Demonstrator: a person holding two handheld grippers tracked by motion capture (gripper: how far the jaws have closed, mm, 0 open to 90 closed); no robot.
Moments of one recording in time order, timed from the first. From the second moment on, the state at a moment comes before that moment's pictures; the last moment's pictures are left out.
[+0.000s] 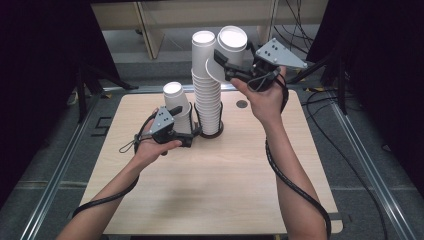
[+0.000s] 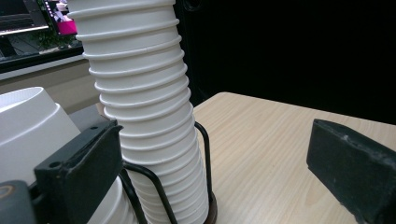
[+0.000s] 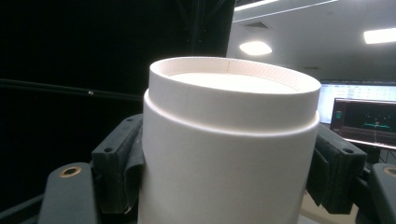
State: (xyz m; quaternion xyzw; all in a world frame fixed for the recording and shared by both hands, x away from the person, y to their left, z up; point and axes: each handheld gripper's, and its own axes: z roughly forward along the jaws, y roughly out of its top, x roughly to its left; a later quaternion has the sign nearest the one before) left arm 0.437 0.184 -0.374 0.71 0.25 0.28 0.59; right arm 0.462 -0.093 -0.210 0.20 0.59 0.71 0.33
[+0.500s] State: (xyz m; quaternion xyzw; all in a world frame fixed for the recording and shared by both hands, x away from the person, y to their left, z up) left arm 0.426 0.190 -0.379 0.72 0.24 0.28 0.59; right arm 0.449 -0.091 -0.260 0.22 0.62 0.69 0.30
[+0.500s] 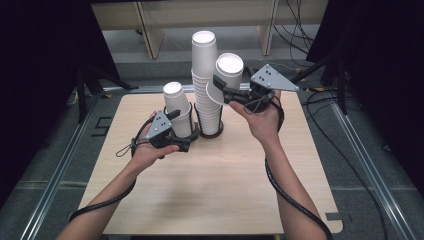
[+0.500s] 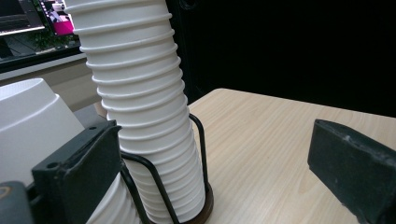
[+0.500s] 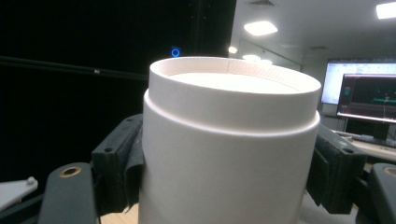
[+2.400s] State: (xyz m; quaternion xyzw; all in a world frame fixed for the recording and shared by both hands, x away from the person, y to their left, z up) left arm 0.395 0.177 -0.422 0.80 0.19 0.17 0.54; right arm 0.413 -0.063 -0.417 0.25 0.70 0.65 0.16
